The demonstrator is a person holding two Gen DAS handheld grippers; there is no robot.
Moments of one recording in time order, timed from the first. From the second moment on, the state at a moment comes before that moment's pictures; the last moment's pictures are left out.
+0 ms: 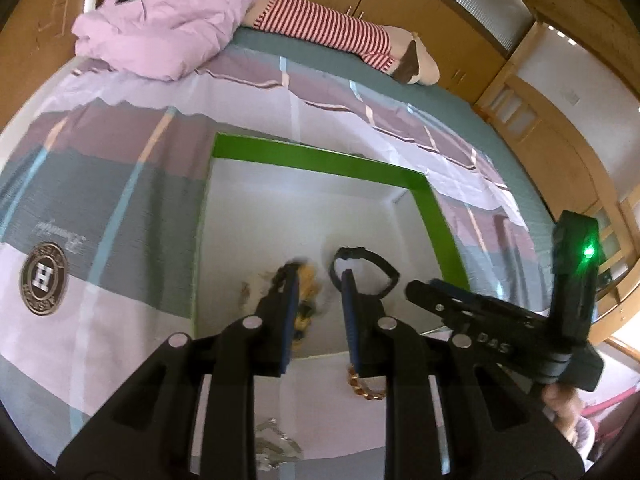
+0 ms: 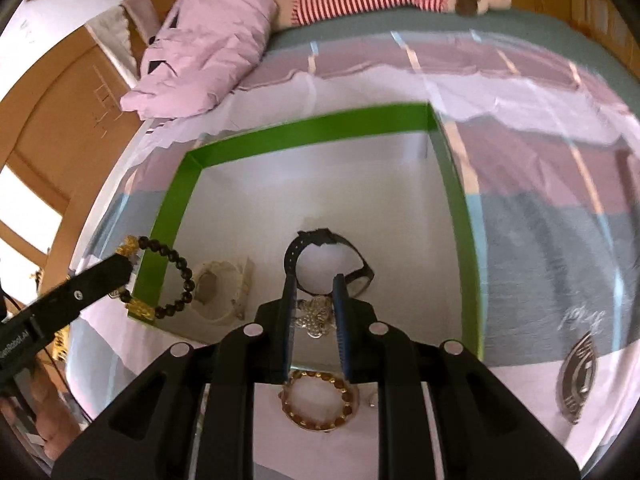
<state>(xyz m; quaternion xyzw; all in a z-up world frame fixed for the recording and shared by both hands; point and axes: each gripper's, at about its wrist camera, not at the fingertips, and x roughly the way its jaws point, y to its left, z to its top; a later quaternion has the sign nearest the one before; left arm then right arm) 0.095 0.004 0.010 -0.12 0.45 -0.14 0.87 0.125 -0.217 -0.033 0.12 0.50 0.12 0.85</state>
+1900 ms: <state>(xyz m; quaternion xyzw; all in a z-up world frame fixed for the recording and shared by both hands) 0.027 0.006 -0.088 -0.07 0.64 -0.08 0.76 0.060 -0.214 -0.072 0.05 0.61 0.15 0.77</state>
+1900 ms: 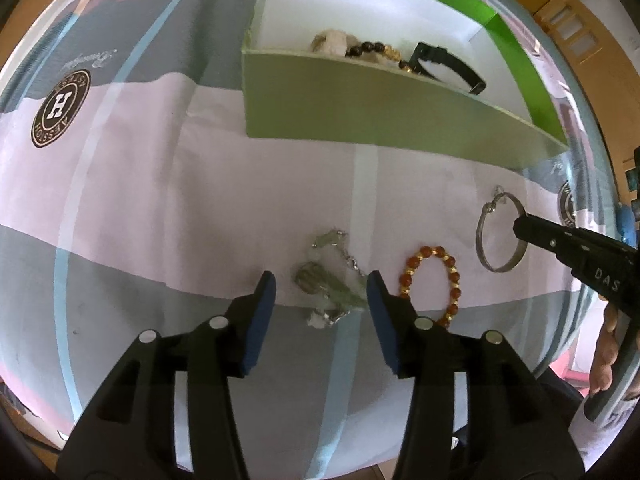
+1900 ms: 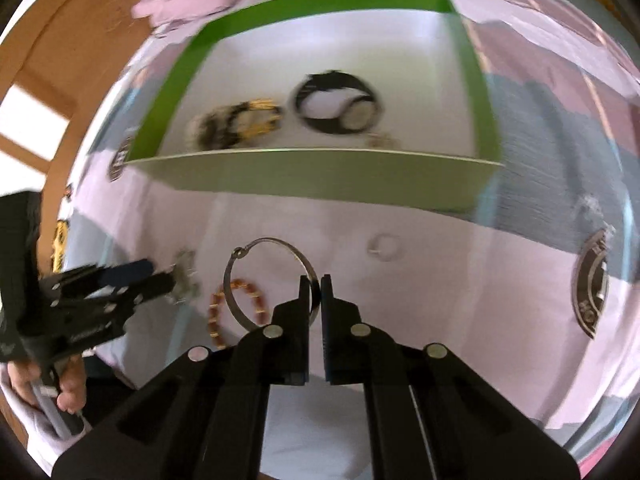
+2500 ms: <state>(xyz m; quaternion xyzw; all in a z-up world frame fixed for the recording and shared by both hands) 0.024 0.004 -0.041 -0.11 0.55 -0.14 0.82 0.057 -0.215 -0.080 0.04 0.63 0.15 0.76</state>
